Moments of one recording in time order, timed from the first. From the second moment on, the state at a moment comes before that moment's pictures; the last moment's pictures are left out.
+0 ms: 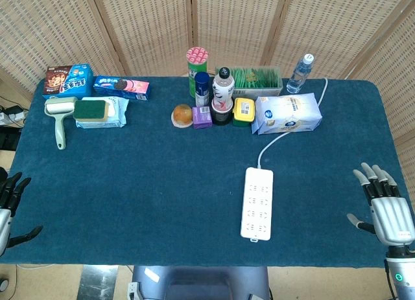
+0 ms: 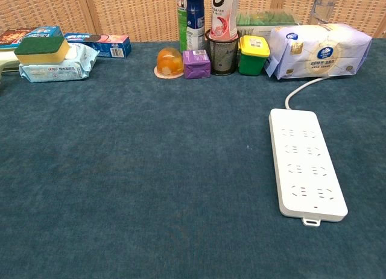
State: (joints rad) left arm -0.01 -1.02 0.01 -1.75 1.58 1.55 0.06; right arm 0.13 -1.14 0.05 -1.51 -1.55 1.54 -0.01
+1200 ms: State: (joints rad) left arm -0.01 -1.02 0.00 -1.73 1.55 1.53 0.04; right arm 0.46 -1.28 0.19 -1.58 -1.47 1.16 -0.26
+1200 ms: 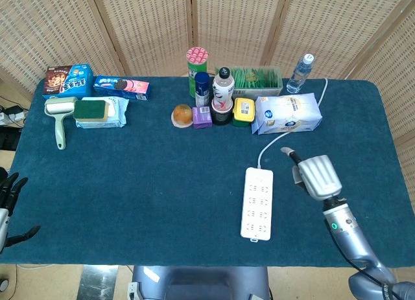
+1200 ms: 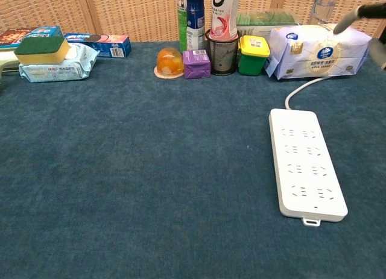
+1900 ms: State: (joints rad) left arm -0.03 -1.01 0.00 -1.76 1.56 1.52 0.07; right arm 0.61 -1.34 0.17 -1.67 -1.19 0.95 -0.54
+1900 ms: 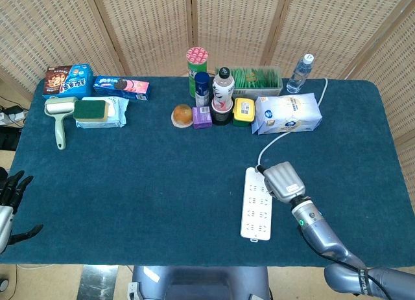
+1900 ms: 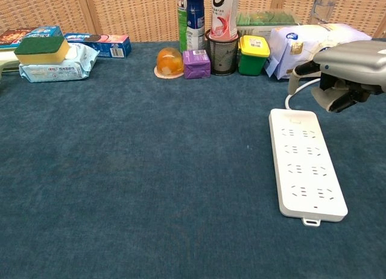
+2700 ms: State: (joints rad) left arm -0.03 -1.01 0.01 -1.78 1.56 1.51 0.11; right arm 0.67 -1.40 0.09 -1.60 -1.10 0.94 -0.63
